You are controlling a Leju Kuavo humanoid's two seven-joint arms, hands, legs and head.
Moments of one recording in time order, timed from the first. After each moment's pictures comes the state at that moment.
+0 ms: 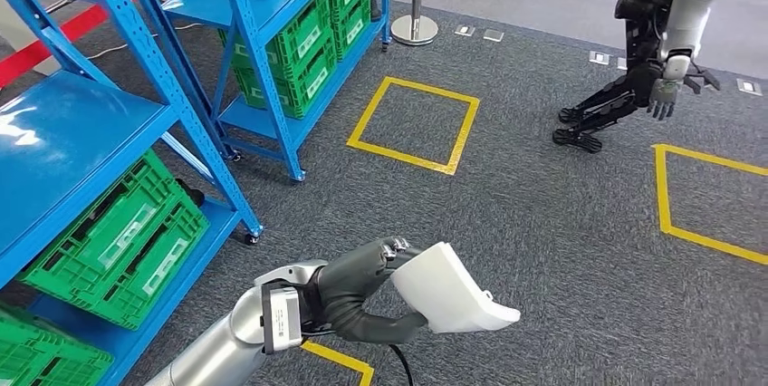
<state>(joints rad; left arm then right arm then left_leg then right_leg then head) -0.38 -0.01 -0.74 -1.59 0.05 -0.40 -0.57 -0.03 -0.16 0.58 -0.15 -0.79 -0.01 -0.02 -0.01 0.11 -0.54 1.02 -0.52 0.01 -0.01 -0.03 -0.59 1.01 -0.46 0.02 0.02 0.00</state>
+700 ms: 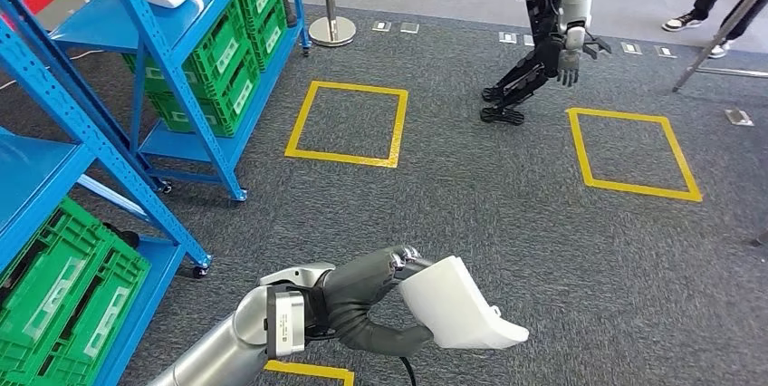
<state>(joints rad) -0.39 -0.02 -0.75 -1.59 0.06 -0.46 -0.55 -0.04 -0.16 0.59 -0.14 -0.83 0.01 -0.05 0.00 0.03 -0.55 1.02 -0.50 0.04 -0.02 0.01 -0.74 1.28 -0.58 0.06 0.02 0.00</state>
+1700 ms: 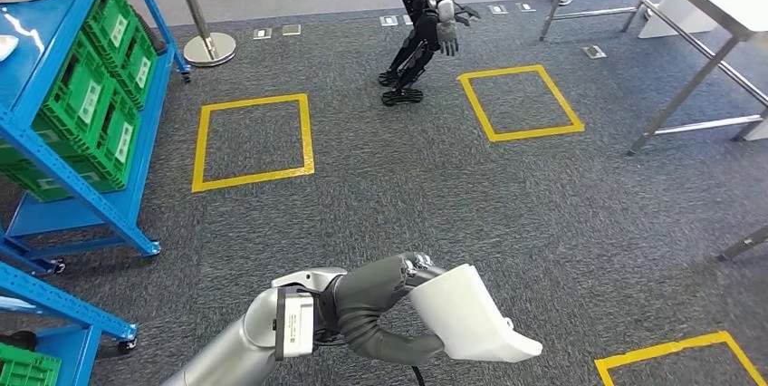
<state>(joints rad) -0.38 -0.06 -0.75 -1.57 0.07 -0.49 -0.55 -0.04 -0.16 0.59 -0.14 -0.86 0.01 -0.06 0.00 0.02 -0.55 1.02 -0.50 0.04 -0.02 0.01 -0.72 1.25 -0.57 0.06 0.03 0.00</state>
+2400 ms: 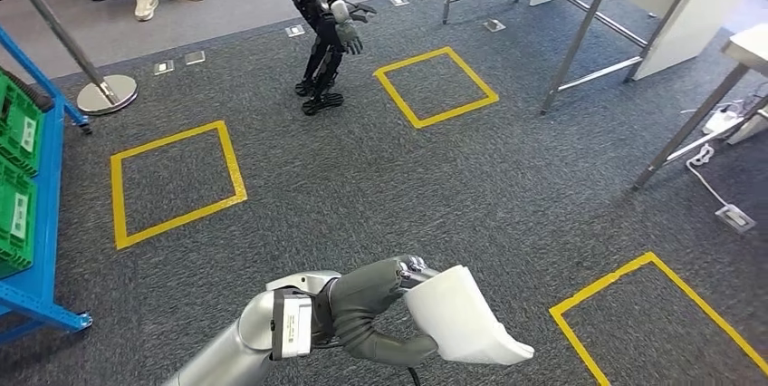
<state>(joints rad) -0.37 -0.04 -0.76 -1.57 0.08 -0.50 -0.54 -0.04 -0.14 0.59 -0.14 -0.86 0.00 -0.02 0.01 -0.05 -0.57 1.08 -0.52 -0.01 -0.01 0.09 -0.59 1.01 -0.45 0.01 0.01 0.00</state>
